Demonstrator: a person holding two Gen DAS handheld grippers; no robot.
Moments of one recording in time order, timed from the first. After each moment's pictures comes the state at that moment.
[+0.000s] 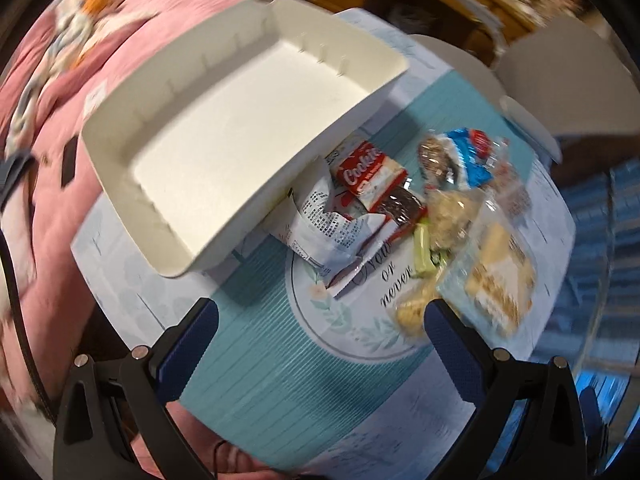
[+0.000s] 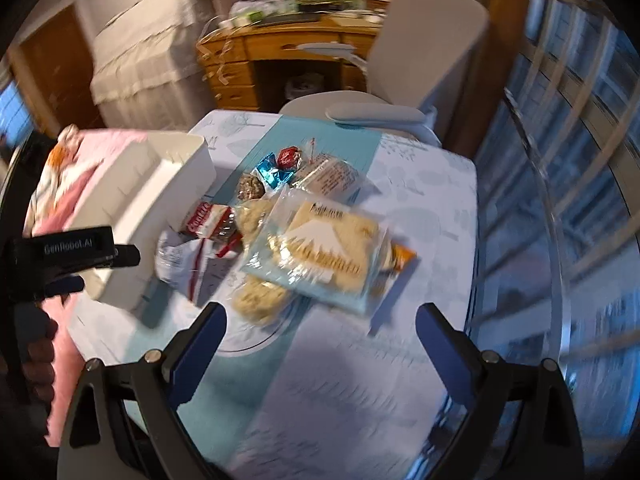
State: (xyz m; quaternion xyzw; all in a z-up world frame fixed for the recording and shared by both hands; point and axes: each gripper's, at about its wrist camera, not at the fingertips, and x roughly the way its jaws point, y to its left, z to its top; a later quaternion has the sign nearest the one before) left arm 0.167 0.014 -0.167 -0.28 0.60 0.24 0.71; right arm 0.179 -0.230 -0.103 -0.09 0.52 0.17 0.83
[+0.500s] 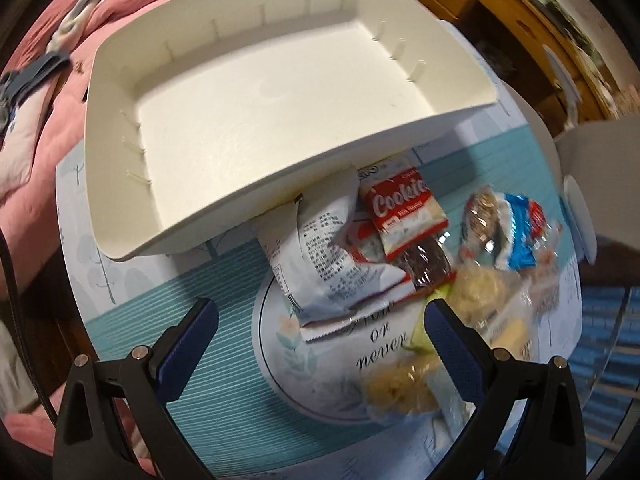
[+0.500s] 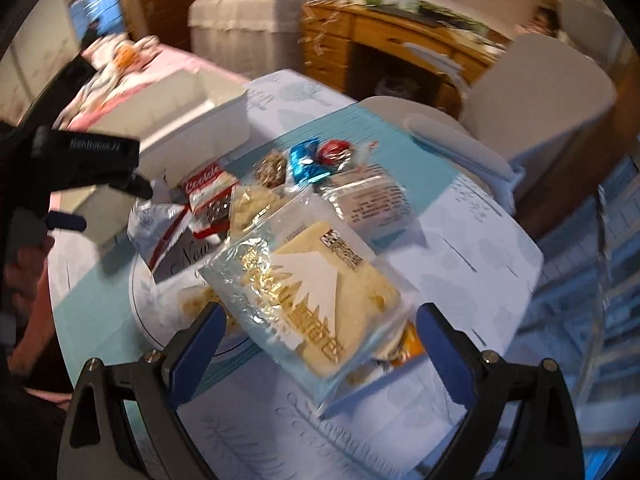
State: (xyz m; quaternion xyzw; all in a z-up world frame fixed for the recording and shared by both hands) left arm 0.192 0.032 -0.223 -0.38 0.55 0.35 0.65; right arm 0.250 -0.206 -0.170 -0.24 0.49 0.34 0.77
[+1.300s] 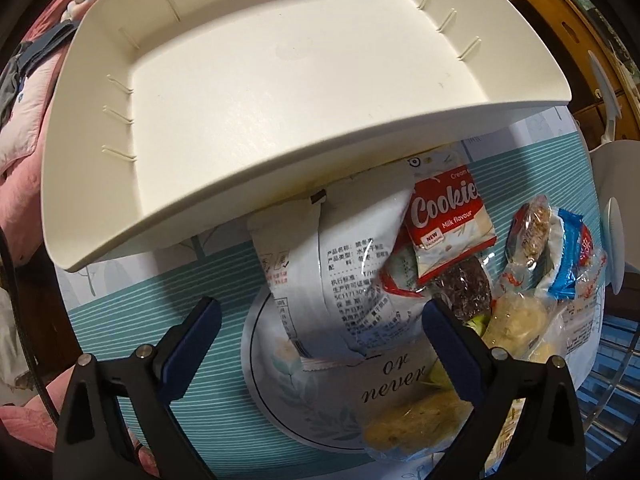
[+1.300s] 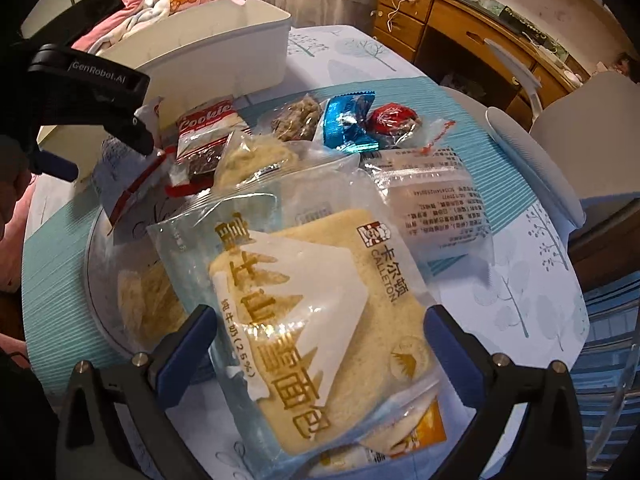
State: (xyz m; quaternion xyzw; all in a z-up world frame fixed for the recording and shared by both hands) left arm 0.213 0.054 -0.283 -0.41 0.58 0.37 0.60; right arm 0.280 -0.174 -0.241 -0.30 0.48 0.40 0.72
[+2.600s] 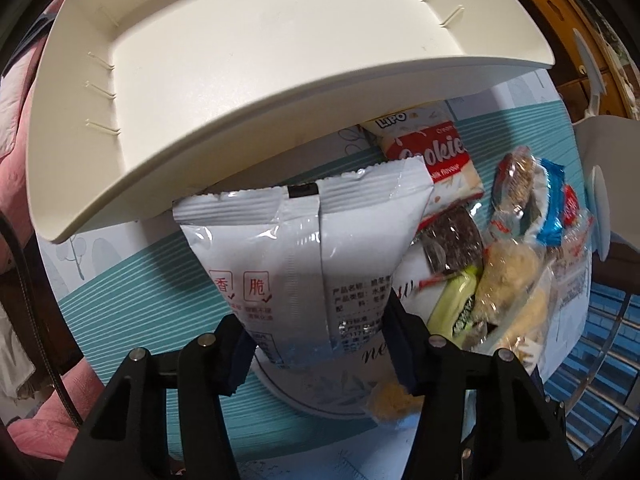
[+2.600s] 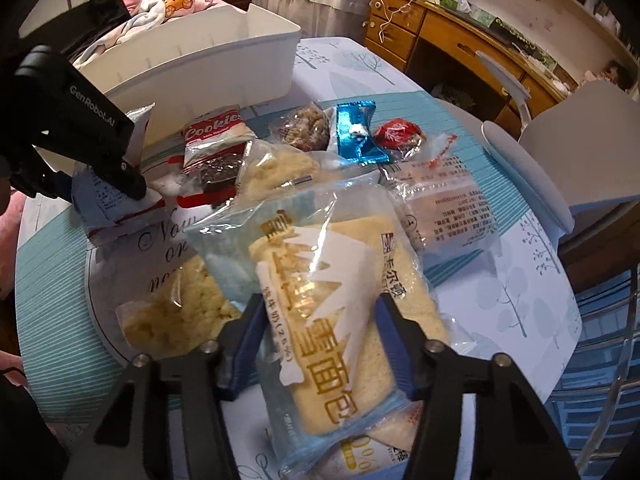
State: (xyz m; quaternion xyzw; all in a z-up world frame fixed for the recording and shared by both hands) left arm 0.203 0.047 -0.305 -0.43 0.60 0.31 0.60; right arm 0.257 -0.162 -0.236 -0.31 0.46 0.38 0.74
